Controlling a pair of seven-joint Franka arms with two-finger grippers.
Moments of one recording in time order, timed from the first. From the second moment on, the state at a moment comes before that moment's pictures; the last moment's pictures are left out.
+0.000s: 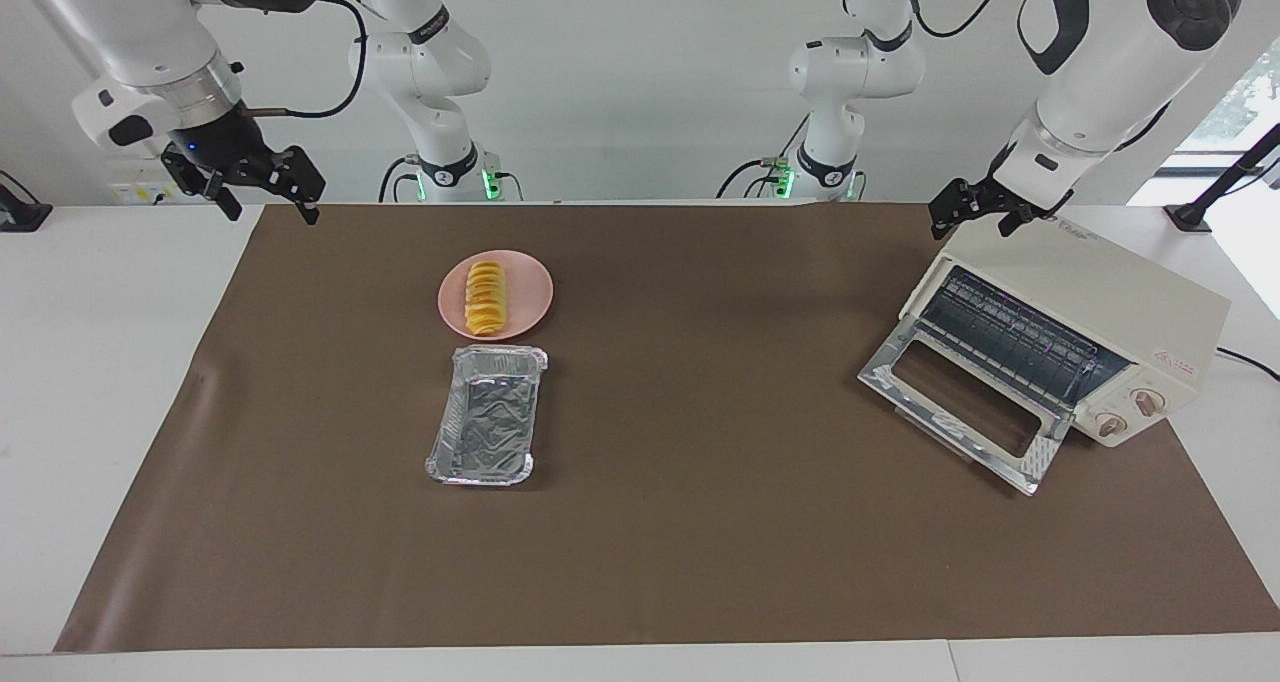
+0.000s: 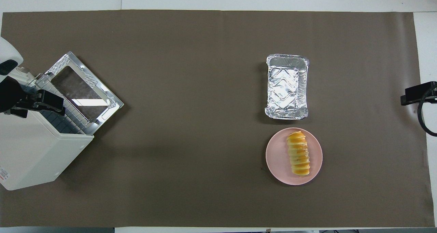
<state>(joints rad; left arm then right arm) -0.07 -0.02 -0.01 -1.66 -0.01 1.46 -0.05 -0.03 -0.07 -0.06 -1.63 -0.02 1.52 0.00</state>
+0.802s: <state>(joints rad) -0.07 -0.02 -0.01 -1.66 -0.01 1.46 -0.05 0.08 -0.19 -0.01 -1.96 -0.02 1.70 0.17</state>
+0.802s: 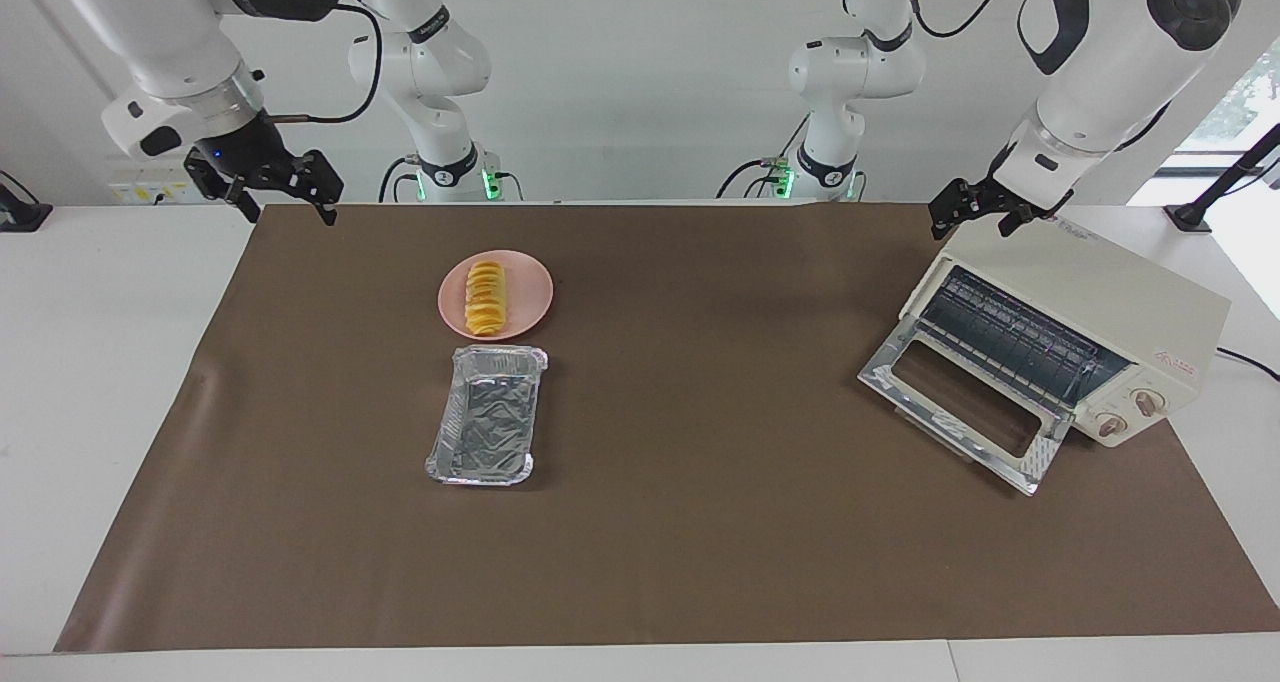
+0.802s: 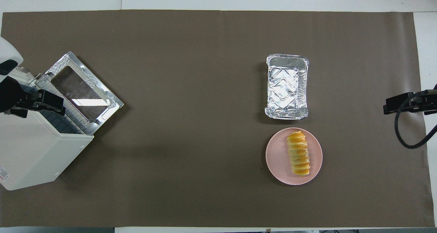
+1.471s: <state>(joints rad) -0.07 -0.02 -0.01 -1.66 -0.01 1.46 -0.05 0.25 -0.23 0.00 -2.35 0.00 2.08 0.31</state>
